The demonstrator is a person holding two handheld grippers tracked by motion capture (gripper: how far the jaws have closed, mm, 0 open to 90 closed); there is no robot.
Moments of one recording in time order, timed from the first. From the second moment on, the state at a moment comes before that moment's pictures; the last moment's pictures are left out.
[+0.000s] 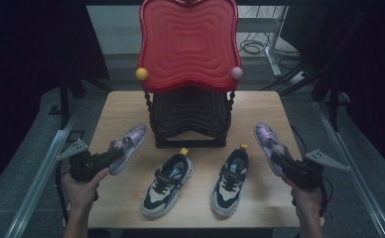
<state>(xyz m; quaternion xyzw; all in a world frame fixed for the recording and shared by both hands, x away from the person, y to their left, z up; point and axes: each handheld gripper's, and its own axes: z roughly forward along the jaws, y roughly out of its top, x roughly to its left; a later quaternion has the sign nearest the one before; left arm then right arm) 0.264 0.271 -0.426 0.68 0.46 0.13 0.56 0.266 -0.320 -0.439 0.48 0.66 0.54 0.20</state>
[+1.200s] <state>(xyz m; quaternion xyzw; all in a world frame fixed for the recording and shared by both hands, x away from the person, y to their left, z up) 0.277 0.250 -0.415 0.68 0.44 0.13 0.57 0.269 -0.275 -0.422 0.43 0.68 0.57 0.18</state>
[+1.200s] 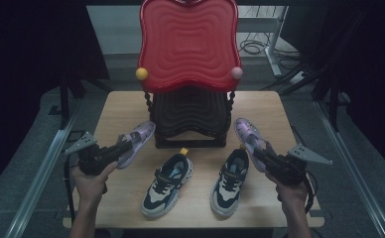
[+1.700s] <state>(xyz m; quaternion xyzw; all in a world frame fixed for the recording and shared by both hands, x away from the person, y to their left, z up) 0.275 0.239 -0.409 0.68 0.43 0.12 0.58 0.271 -0.257 -0.421 0.41 0.69 0.57 0.17</state>
